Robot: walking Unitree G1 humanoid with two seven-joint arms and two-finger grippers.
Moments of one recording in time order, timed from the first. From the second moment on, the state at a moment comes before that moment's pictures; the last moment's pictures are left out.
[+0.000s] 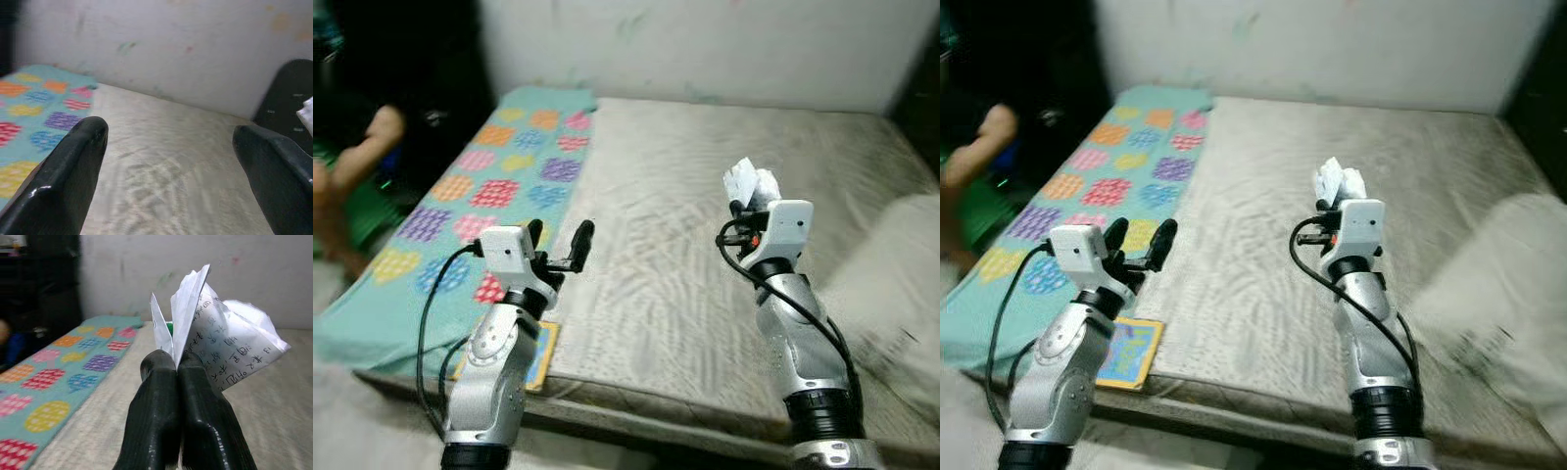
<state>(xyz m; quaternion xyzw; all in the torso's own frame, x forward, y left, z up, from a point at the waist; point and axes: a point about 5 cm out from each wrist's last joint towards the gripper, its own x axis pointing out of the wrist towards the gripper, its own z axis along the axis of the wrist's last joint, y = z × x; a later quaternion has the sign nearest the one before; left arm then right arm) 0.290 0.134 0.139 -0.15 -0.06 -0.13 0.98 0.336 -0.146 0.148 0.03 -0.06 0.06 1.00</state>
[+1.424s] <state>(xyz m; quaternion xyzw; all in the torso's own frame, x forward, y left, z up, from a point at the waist) 0.293 0.119 0.135 -0.17 -0.04 -0.13 0.97 0.335 -0.157 0.140 0.00 -0.05 0.06 1.00</state>
